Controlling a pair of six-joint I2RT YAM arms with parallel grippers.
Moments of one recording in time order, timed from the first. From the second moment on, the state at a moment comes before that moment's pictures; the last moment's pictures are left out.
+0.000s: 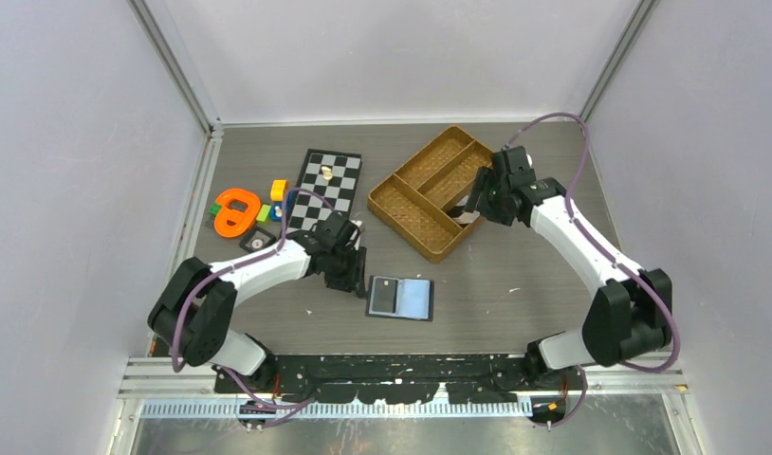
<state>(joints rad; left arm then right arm) -0.64 1.48 0.80 -0.46 0.17 -0.49 0.31 1.38 1.12 -0.63 0.05 0.59</state>
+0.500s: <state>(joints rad) -0.64 1.43 1.07 -0.58 0.11 -0.38 0.27 1.63 1.28 -0.68 0.20 0.62</state>
